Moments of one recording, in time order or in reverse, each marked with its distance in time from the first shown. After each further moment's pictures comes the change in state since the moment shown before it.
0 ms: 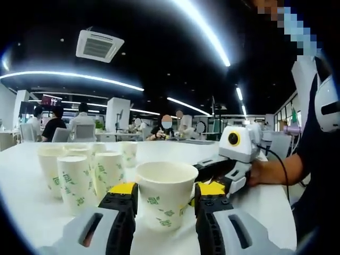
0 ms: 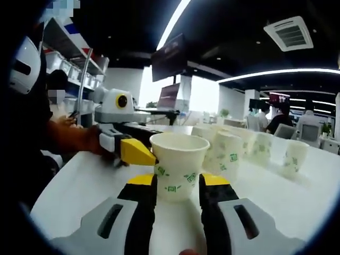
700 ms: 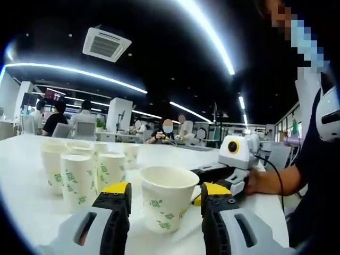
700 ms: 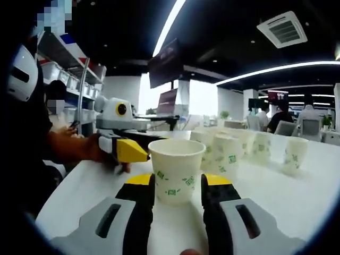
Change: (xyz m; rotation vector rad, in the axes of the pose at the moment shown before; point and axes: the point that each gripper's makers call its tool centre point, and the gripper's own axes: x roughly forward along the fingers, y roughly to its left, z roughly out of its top) left arm -0.004 0.004 0.008 -0.068 -0.038 0.006; right arm -0.004 -0.003 0.006 0.058 -0.040 0.004
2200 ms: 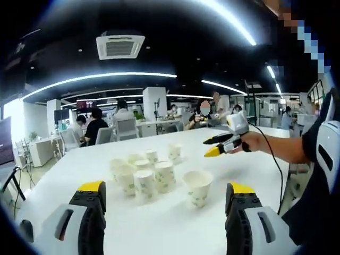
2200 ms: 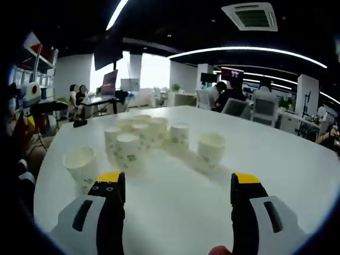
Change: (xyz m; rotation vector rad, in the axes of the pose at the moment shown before) left arm -0.115 0.019 0.085 0.181 0.185 0.355; right arm -0.057 -0.163 0.031 0.062 0.260 -0.412
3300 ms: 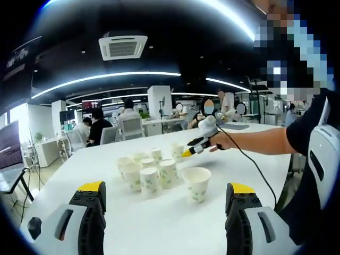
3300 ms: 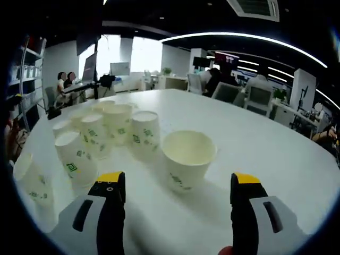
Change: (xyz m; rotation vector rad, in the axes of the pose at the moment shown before) left arm -0.029 -0.003 0.005 0.005 0.016 0.046; right arm 0.103 -0.051 -0.011 -0.018 0.131 -0.064
